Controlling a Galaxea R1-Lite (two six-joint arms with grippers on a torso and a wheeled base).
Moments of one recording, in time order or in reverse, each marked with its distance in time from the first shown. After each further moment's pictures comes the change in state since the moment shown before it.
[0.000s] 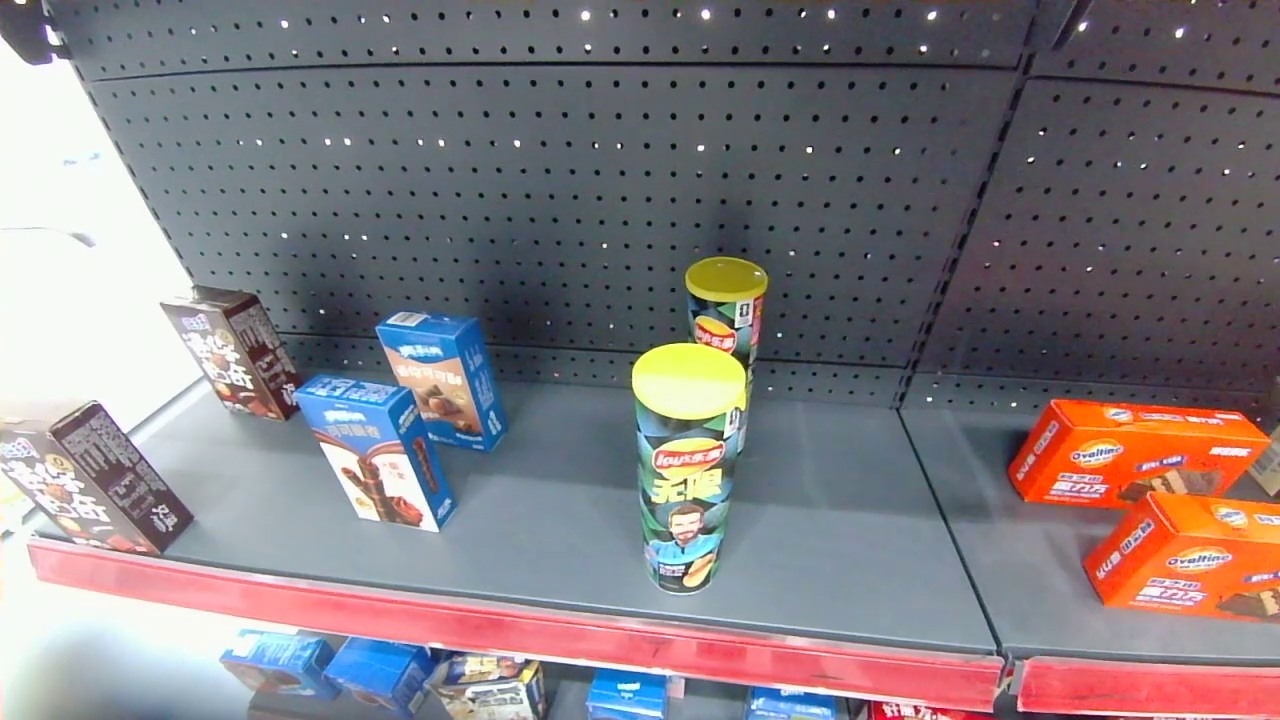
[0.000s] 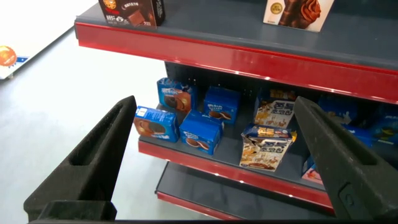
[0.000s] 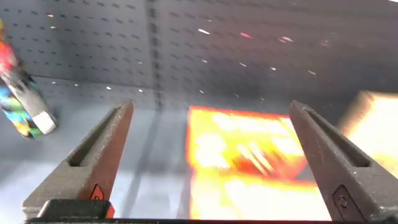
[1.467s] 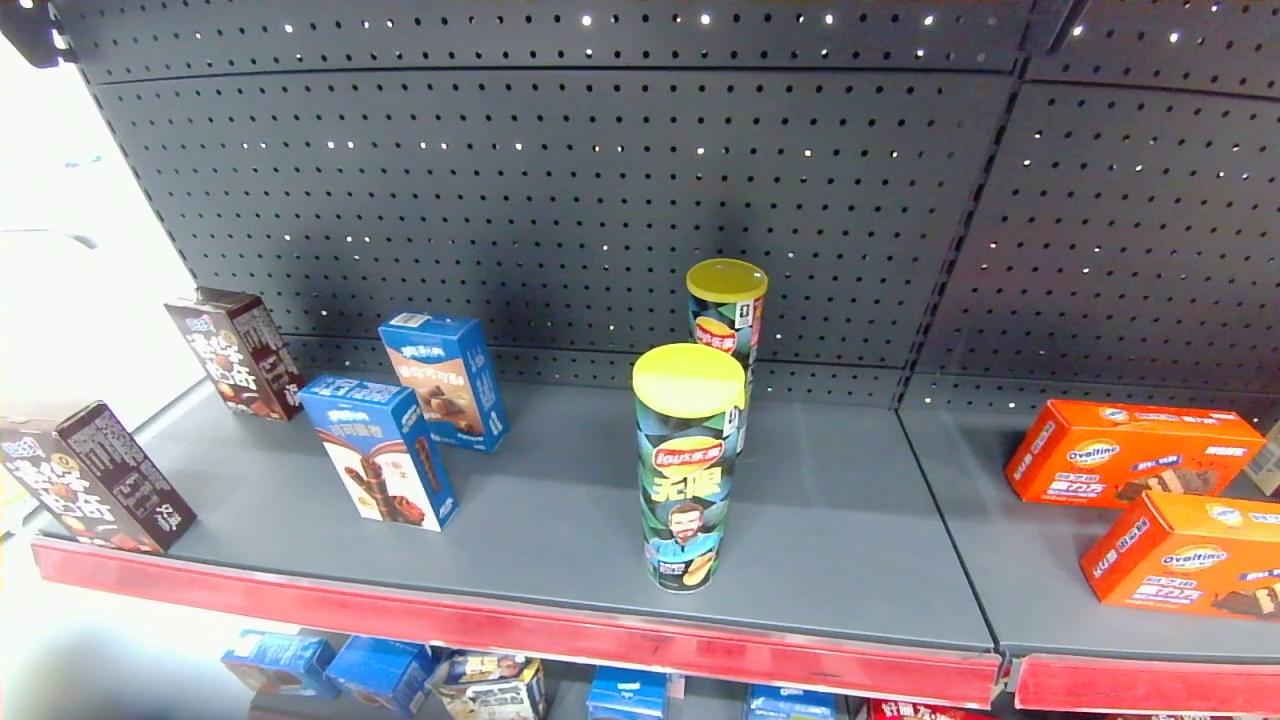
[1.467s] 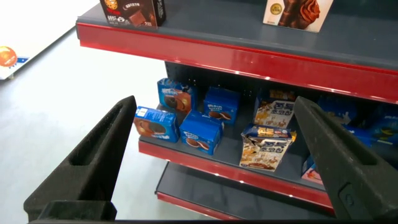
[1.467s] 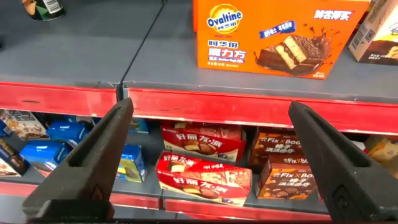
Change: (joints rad) left arm 0.000 0.000 0.000 0.000 0.000 0.000; right arm -0.096 -0.817 0.430 0.514 0.123 0.070
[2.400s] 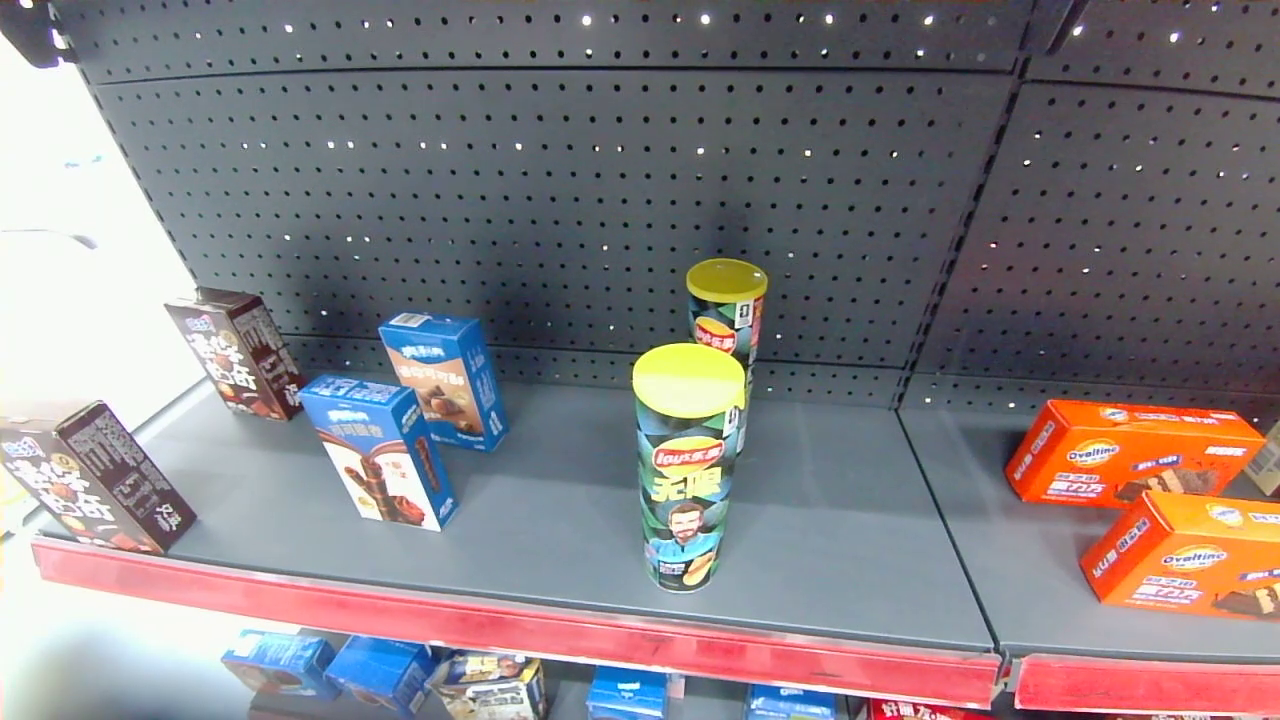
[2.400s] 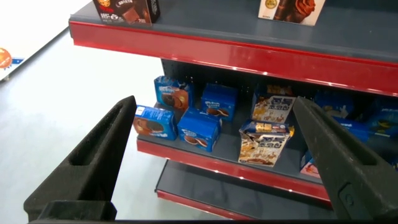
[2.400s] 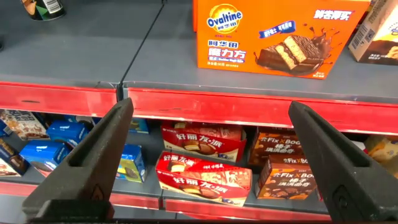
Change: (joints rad) left arm 0.000 0.000 0.000 0.013 -0.022 0.013; right arm 0.000 0.000 0.000 0.000 0.000 0.000
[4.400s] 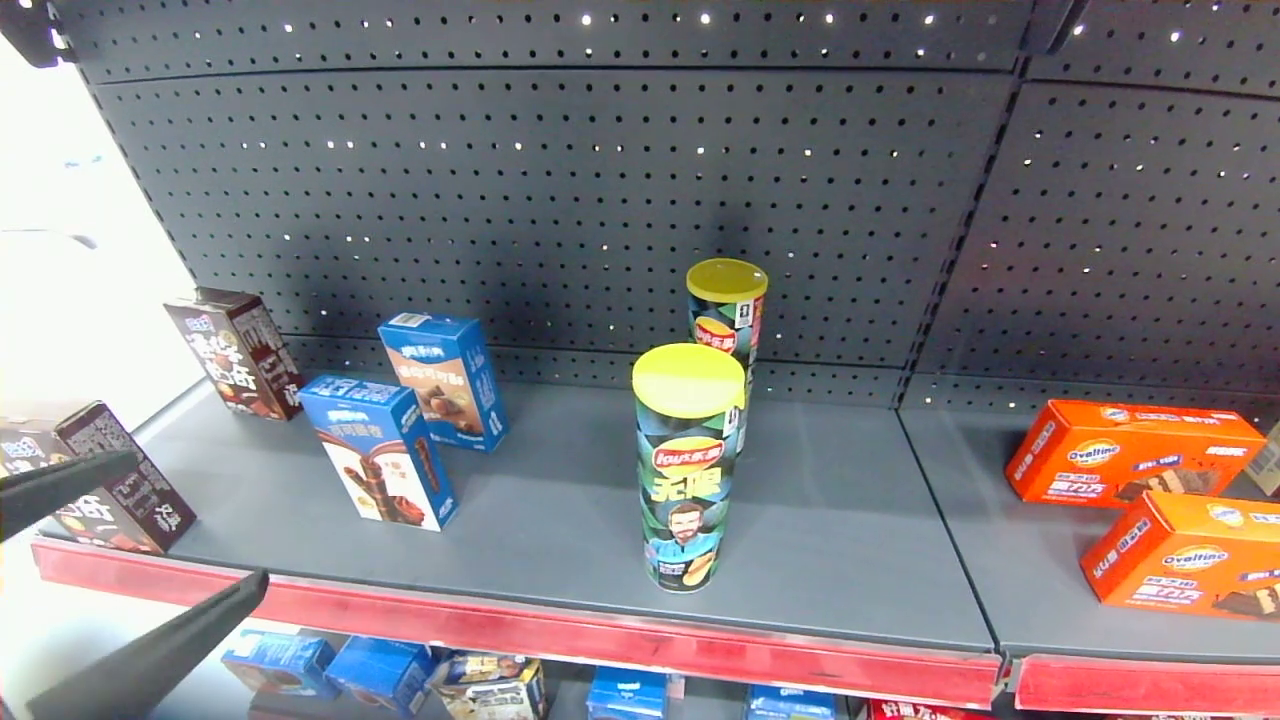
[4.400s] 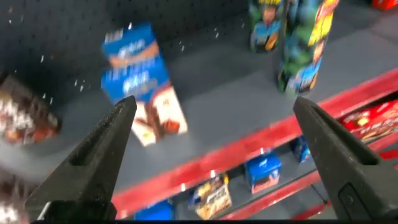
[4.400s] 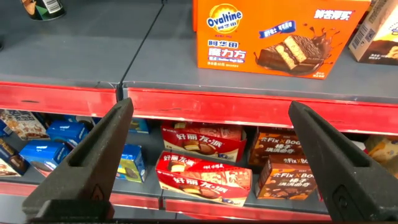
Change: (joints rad) left arm -0.404 0.703 -0.485 -0.234 -0.235 0.218; right arm 0.000 0.002 0.000 0.000 0.000 0.000
